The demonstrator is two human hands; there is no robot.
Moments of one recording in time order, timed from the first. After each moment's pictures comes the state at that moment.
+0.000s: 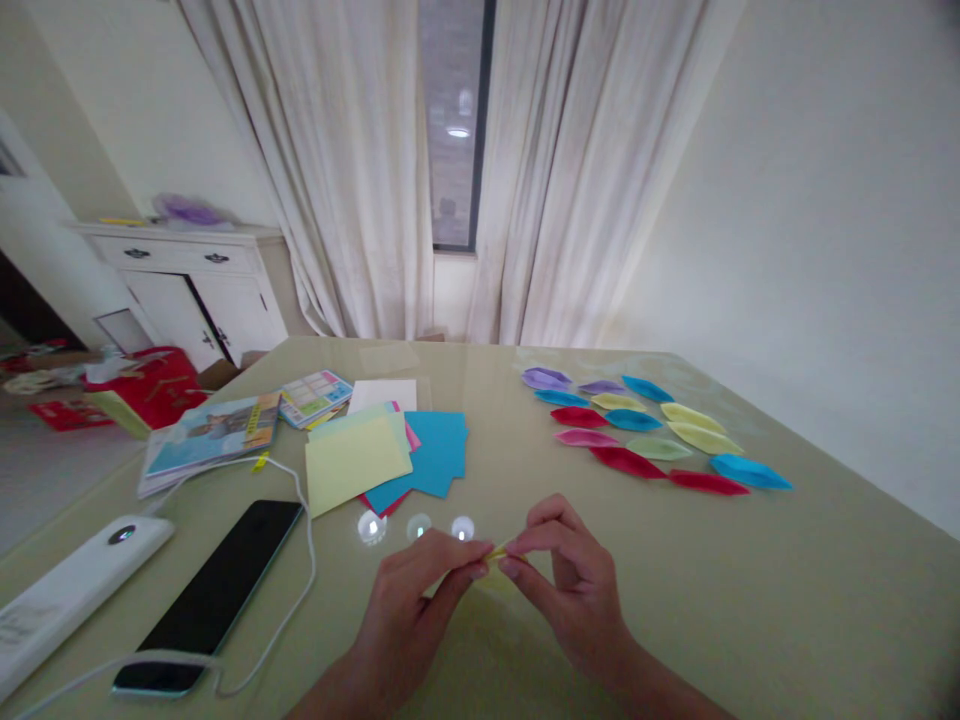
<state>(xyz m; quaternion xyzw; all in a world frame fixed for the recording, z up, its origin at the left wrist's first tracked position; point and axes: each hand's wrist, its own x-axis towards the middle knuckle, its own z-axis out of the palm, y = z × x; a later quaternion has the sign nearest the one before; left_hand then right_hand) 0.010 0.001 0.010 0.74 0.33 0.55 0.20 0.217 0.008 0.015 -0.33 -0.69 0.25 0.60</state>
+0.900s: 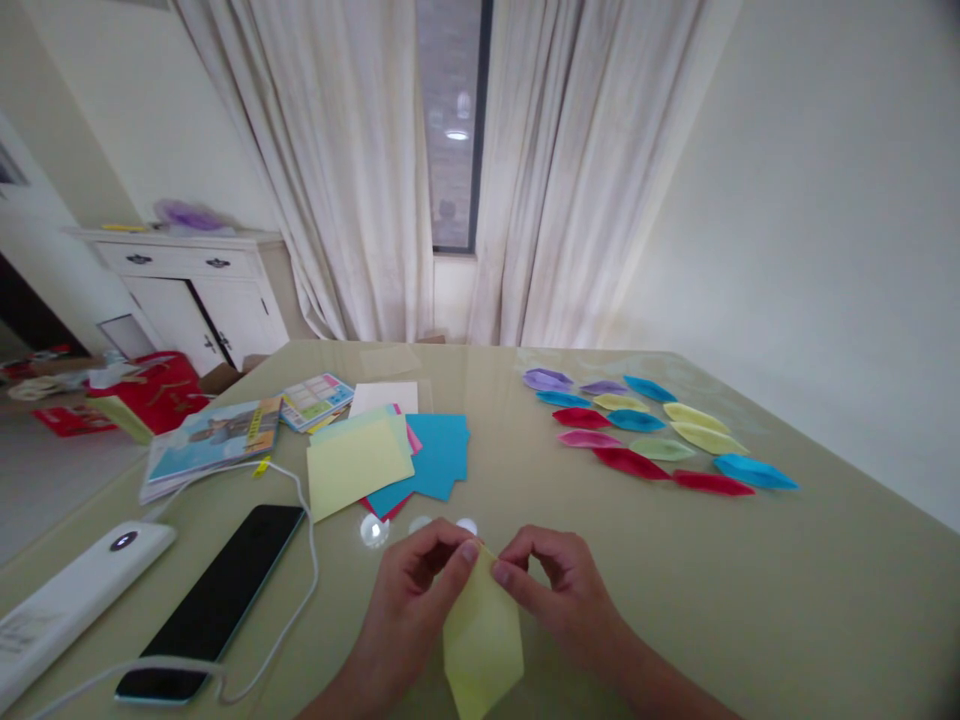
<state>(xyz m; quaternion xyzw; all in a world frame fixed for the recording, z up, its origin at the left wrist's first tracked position) 0.018 0.002 0.005 0.53 0.38 0.55 0.52 0.216 0.006 0.012 -0.41 -0.66 0.44 0.46</state>
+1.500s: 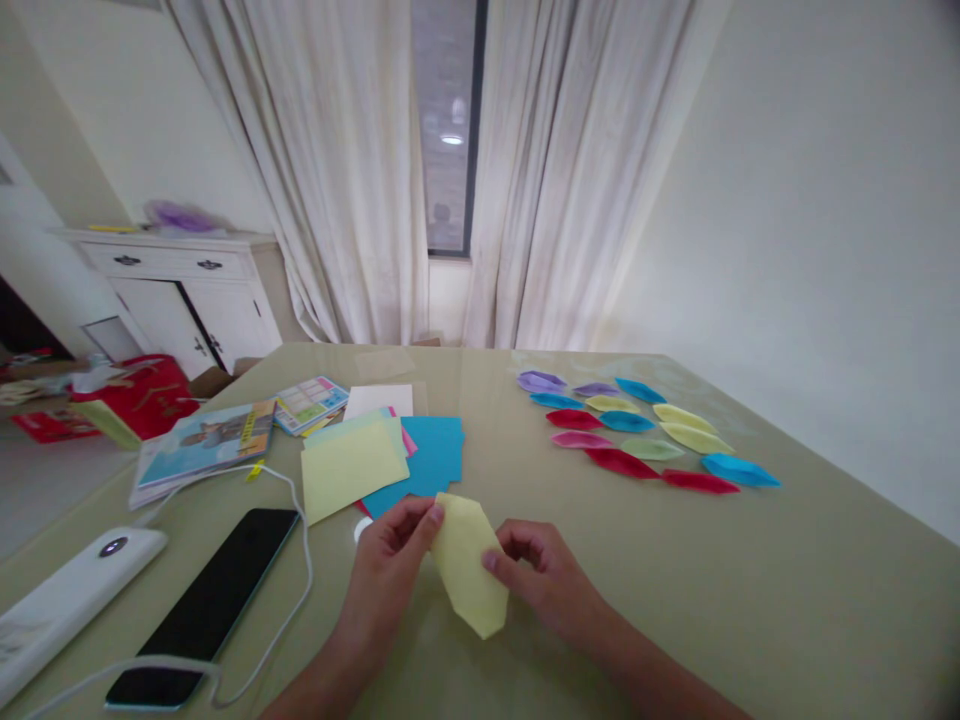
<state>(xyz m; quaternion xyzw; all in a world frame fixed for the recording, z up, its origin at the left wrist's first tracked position) 0.002 0.029 -0.008 0.46 0.45 0.56 0.51 0.215 0.021 0.000 -0.43 -0.62 0.51 0.40</state>
